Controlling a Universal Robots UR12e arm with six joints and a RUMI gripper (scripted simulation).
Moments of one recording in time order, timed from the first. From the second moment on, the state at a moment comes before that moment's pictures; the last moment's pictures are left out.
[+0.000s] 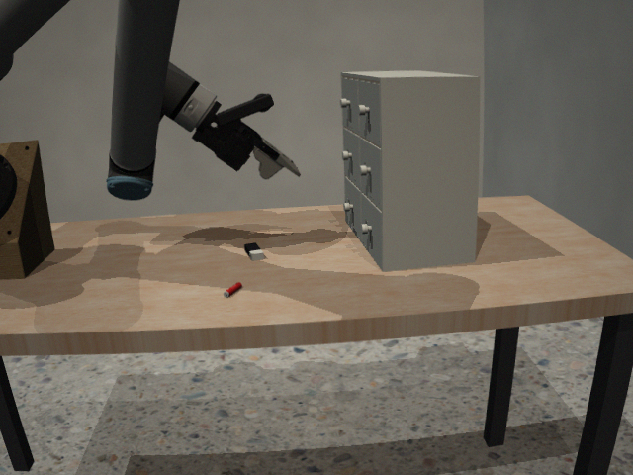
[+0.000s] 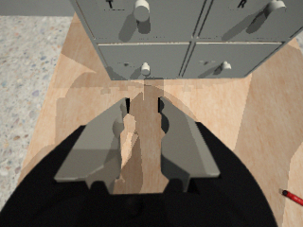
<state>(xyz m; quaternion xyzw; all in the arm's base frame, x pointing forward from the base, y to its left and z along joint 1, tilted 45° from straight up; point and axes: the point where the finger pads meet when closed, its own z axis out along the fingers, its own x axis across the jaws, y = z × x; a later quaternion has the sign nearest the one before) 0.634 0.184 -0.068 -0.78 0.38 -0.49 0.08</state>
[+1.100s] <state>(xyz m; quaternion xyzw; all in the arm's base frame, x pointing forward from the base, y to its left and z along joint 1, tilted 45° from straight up) 0.665 0.166 -0.095 -0.78 0.38 -0.49 0.08</state>
